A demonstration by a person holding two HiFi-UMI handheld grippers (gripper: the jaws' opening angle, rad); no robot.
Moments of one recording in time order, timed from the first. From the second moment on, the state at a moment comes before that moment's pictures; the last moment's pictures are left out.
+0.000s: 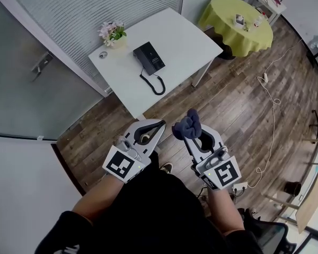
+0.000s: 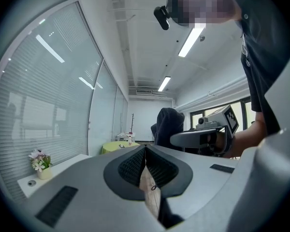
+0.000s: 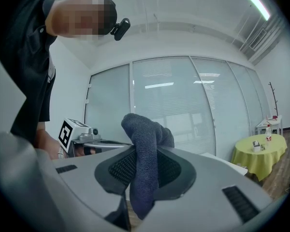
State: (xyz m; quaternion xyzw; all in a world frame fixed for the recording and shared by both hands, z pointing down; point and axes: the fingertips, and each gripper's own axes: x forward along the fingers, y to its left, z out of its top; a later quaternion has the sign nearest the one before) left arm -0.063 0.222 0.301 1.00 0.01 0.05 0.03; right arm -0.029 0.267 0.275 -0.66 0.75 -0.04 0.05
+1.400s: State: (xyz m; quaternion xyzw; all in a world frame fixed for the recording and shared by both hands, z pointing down) left arm -0.006 -0.040 0.317 1.00 -0.06 0.04 0.04; right arm 0.052 -0.001 0.292 -0.62 0.78 -0.05 -0.02
